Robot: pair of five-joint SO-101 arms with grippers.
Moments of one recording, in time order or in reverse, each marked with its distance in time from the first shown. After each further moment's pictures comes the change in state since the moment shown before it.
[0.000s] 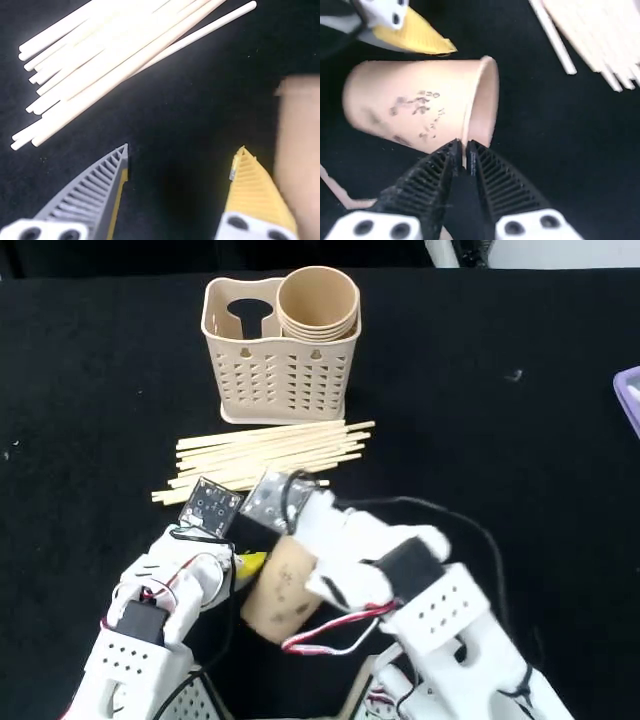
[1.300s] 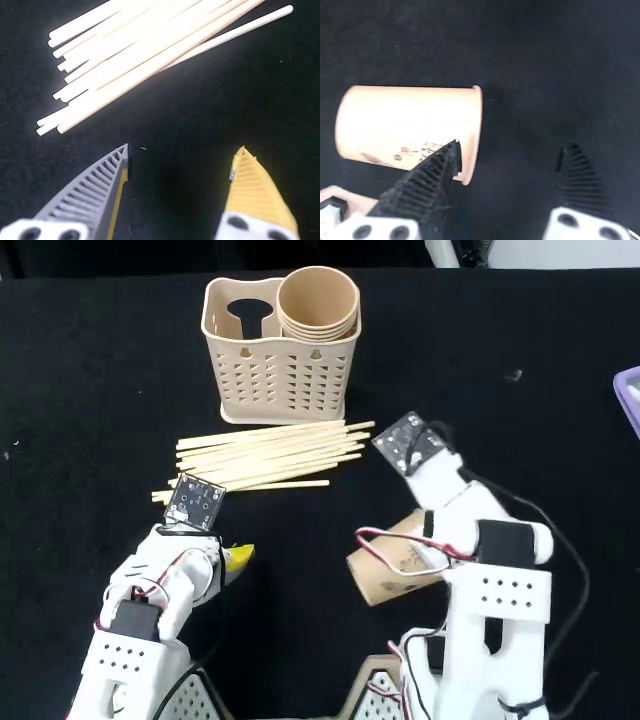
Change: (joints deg) left arm -4.8 0.0 0.0 0.0 0.0; right arm 41.6 0.0 1.6 -3.4 17.4
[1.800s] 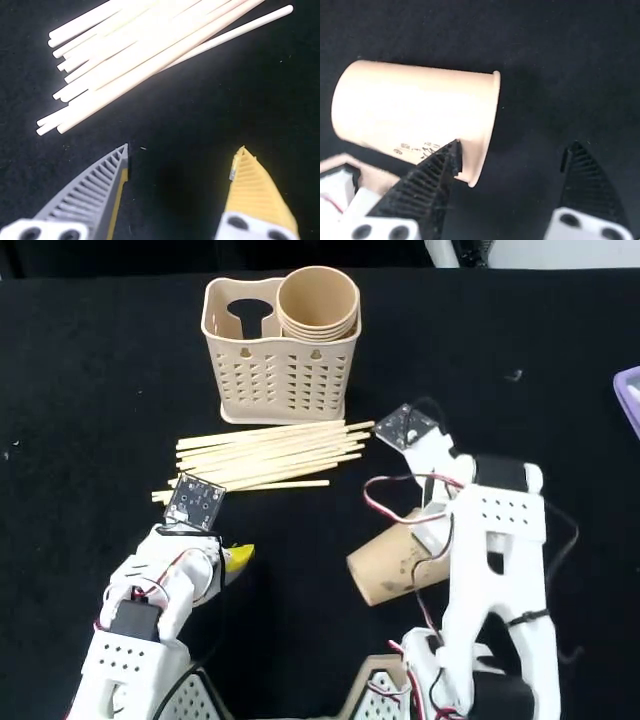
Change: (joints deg) left arm 0.0 0.0 0.0 0.0 0.0; right arm 0.9 24.6 -8.7 2.5 4.3
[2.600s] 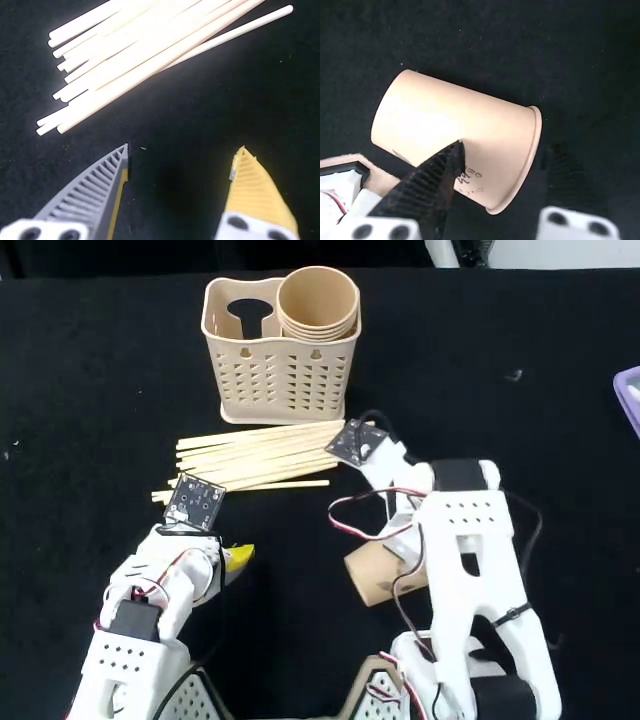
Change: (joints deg) left arm 0.0 0.0 0.0 0.0 0.0; right arm -11.8 -0.9 3.3 -2.0 -0.8
